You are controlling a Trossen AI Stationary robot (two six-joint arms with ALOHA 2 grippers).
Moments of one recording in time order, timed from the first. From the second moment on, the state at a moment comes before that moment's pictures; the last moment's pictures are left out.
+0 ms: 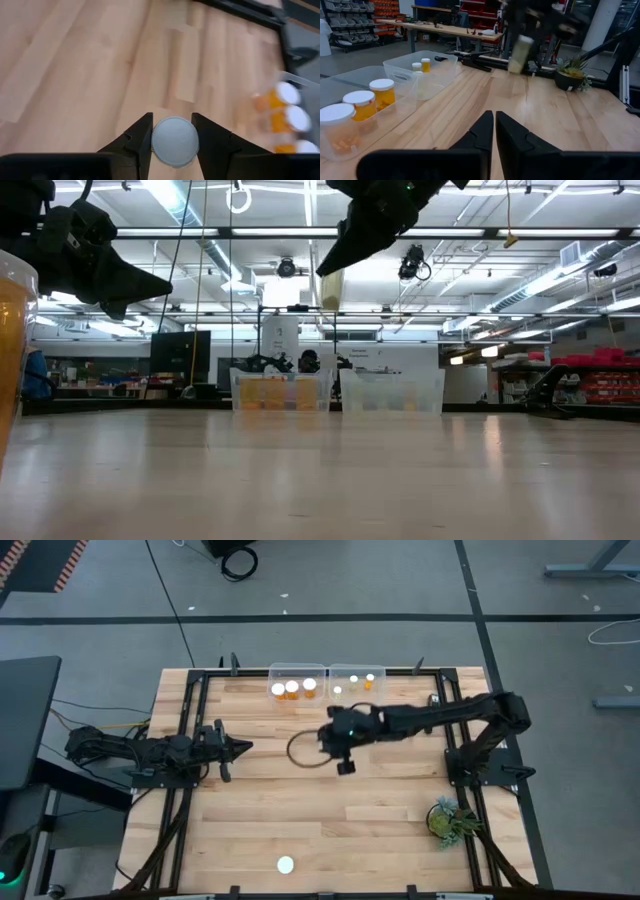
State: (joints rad) left arm -0.15 0.17 0.01 0.08 -0.42 -0.17; right arm 0.00 1.63 1.29 -0.39 0.08 -0.28
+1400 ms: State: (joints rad) left arm -0.15 0.17 0.01 0.08 -0.42 -0.17; right arm -0.62 1.57 1.05 -0.32 0.17 -0.17
